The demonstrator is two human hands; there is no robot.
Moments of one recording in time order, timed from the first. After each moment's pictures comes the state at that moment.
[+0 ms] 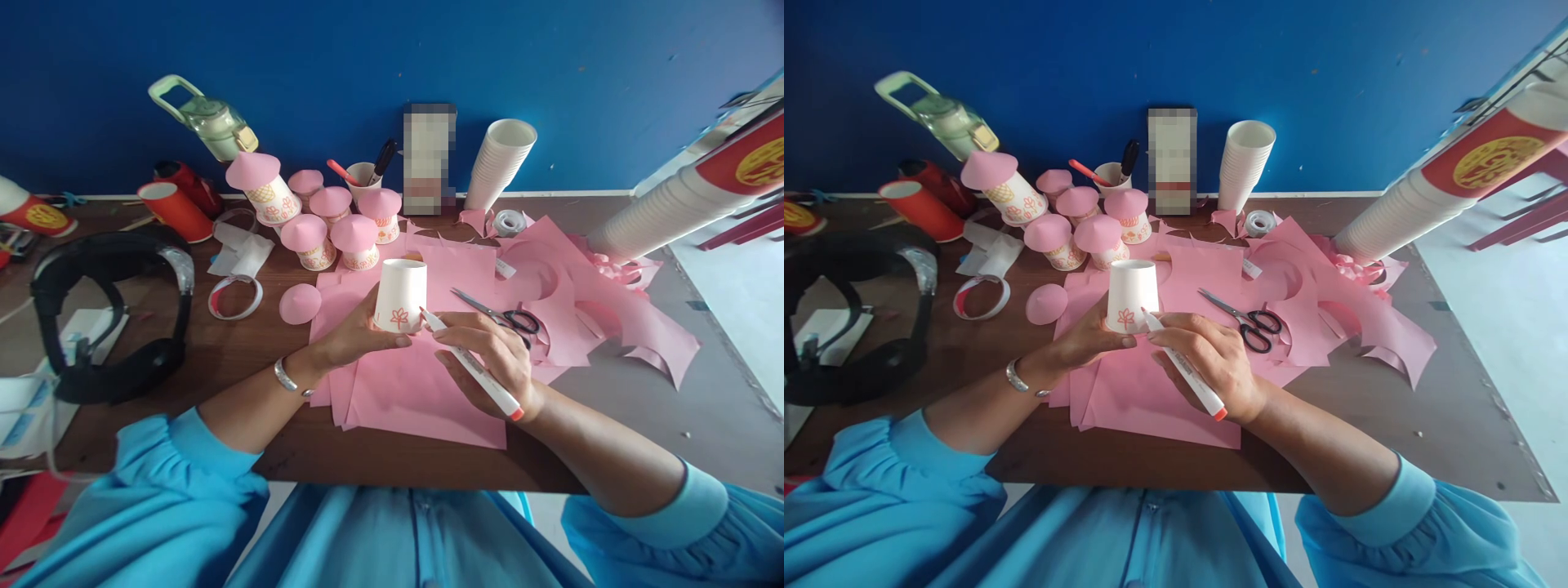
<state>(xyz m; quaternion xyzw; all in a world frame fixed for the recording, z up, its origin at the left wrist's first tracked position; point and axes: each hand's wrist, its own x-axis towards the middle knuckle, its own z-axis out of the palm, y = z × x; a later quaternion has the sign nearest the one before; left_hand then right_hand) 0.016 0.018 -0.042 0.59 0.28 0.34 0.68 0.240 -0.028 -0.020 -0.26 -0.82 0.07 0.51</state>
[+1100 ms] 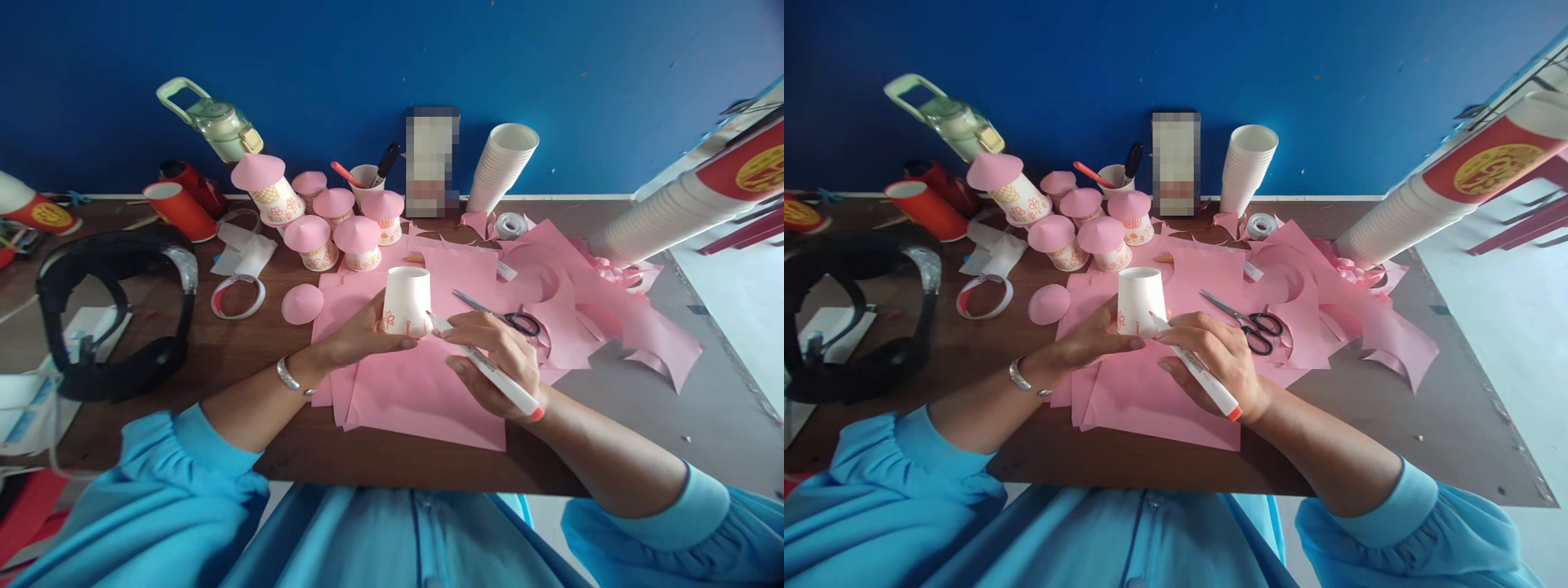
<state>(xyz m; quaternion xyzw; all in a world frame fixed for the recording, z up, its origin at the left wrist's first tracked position) 0.017 0.017 -0.034 0.58 0.33 0.30 0.68 0.244 -0.025 -0.016 -0.26 -0.81 0.10 0.51</state>
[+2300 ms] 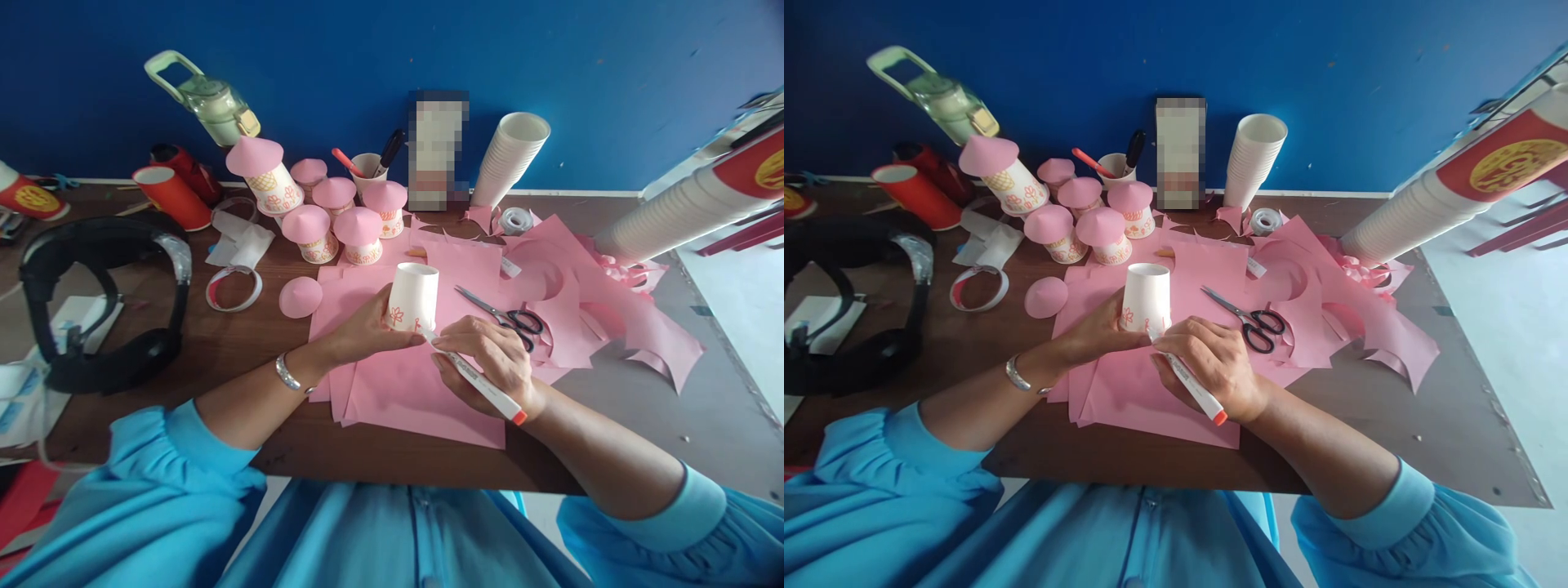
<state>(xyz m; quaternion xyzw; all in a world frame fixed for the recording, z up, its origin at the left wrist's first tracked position) 0.022 0.015 -0.026 0.62 0.39 0.27 0.62 0.237 -0.026 -0.020 -0.25 -0.84 0.04 0.48</state>
